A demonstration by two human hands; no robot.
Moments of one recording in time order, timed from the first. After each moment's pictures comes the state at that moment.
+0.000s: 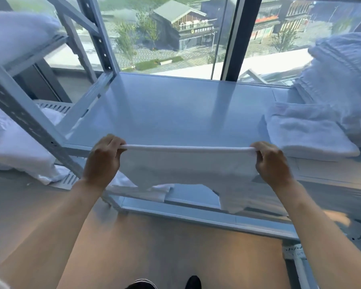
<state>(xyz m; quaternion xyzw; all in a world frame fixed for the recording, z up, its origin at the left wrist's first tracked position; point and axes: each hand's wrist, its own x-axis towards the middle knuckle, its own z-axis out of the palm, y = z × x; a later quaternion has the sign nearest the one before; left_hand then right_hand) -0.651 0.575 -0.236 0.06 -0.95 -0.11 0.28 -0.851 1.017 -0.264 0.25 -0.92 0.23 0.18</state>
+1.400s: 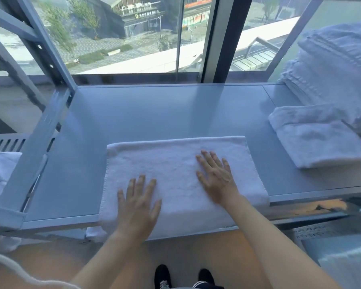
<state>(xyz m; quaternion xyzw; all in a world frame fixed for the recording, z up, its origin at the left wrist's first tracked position) -0.767 0.531 -0.345 0.06 -0.99 -0.09 -0.02 -0.901 0.786 -0.349 0.18 -0.97 0.15 -0.03</state>
